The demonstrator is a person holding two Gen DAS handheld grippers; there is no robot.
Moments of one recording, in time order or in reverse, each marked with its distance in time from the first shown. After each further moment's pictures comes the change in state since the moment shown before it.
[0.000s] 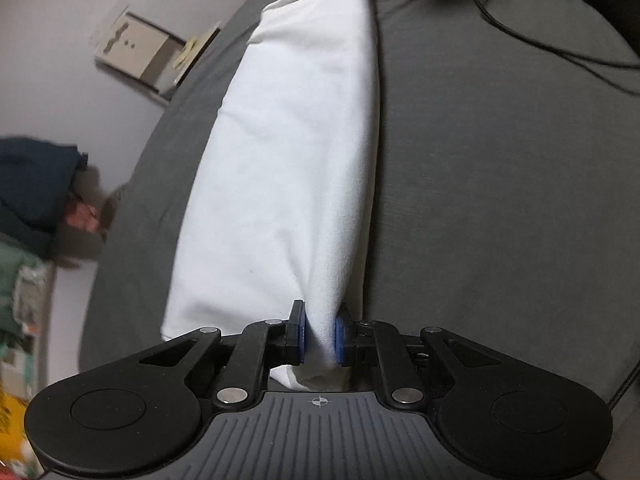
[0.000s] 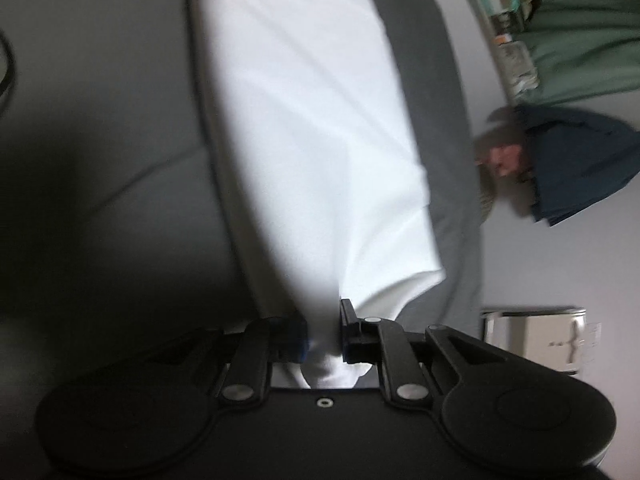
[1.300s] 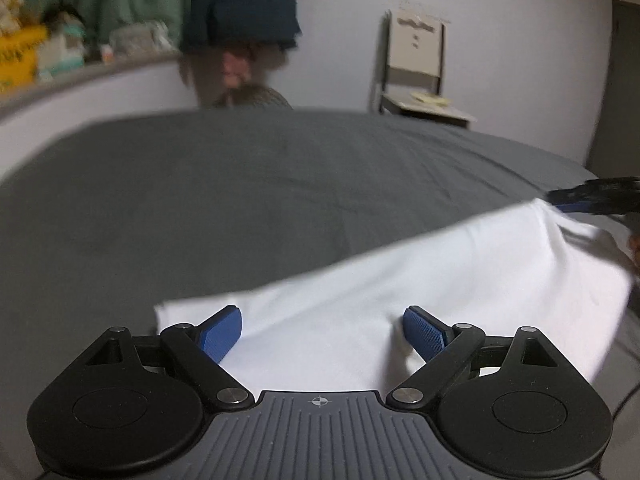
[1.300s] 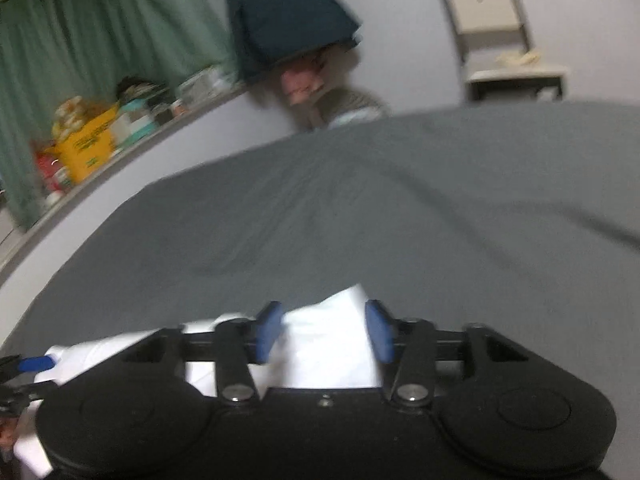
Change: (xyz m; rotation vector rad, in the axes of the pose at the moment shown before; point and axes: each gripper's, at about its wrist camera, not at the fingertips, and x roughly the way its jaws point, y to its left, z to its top) left arm 0.097 0.085 -0.027 -1.121 -0.195 0.097; right arm 0.092 -0.127 -0.112 1.648 -0.393 0.245
